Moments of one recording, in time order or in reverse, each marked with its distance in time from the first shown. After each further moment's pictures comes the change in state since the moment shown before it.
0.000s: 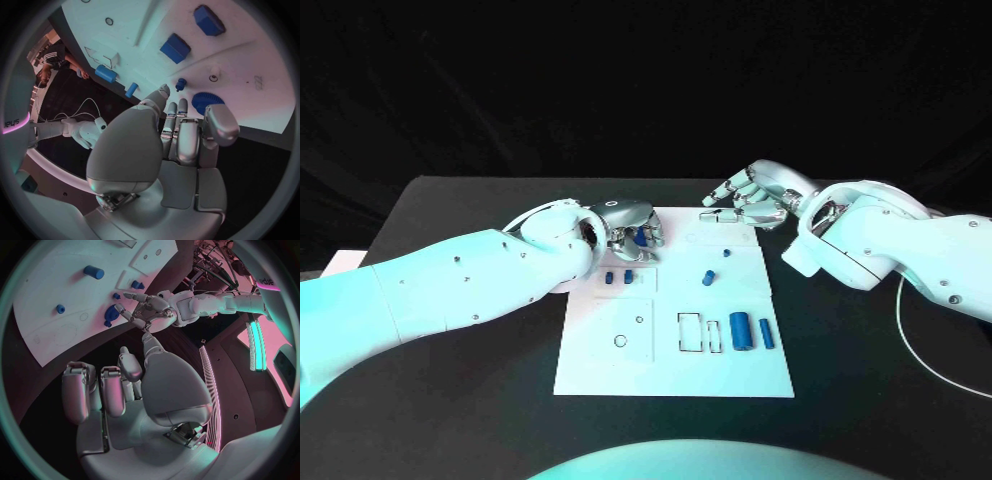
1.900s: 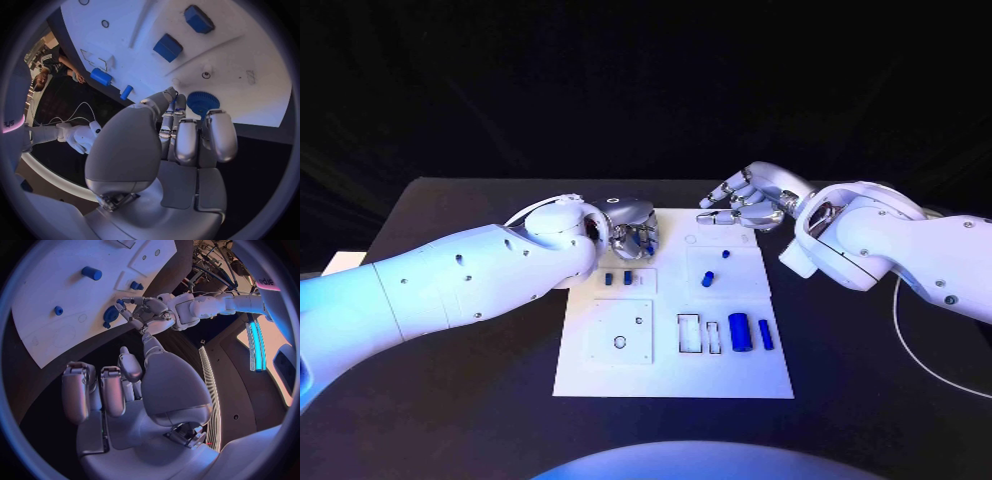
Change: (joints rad) left arm 0.001 -0.002 0.036 0.016 -0.035 0.053 -0.067; left_hand 0.015 0.014 0.244 -0.103 -0.024 0.157 0.000 -0.049 -0.069 0.190 -0.019 -0.093 -0.035 0.000 -0.021 0.006 -0.080 -0.011 0.018 -0.018 0.137 0.107; right arm -0.001 0.007 0.000 -0.002 0.000 0.006 0.000; right_hand 0.000 0.000 0.000 0.000 0.000 0.000 0.000 0.000 0.000 0.000 0.000 0.005 0.003 0.000 0.000 0.000 0.000 0.000 0.000 0.000 0.000 -0.001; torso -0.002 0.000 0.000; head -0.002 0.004
